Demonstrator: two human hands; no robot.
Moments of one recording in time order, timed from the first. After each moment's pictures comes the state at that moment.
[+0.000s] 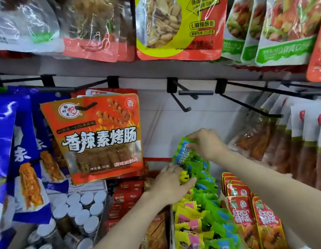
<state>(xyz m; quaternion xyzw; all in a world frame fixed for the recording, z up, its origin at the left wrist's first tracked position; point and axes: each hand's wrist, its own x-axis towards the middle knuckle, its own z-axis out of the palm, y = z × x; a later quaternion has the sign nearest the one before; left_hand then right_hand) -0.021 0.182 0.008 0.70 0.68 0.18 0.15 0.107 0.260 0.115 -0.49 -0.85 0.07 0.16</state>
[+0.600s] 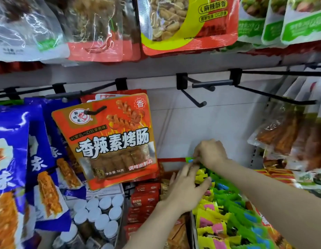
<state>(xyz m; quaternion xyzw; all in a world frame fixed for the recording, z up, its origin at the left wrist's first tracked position) -0.024 0.179 -0.010 0.68 0.67 0.24 0.16 0.073 0.283 0.057 -0.53 -0.84 -0.03 0.05</state>
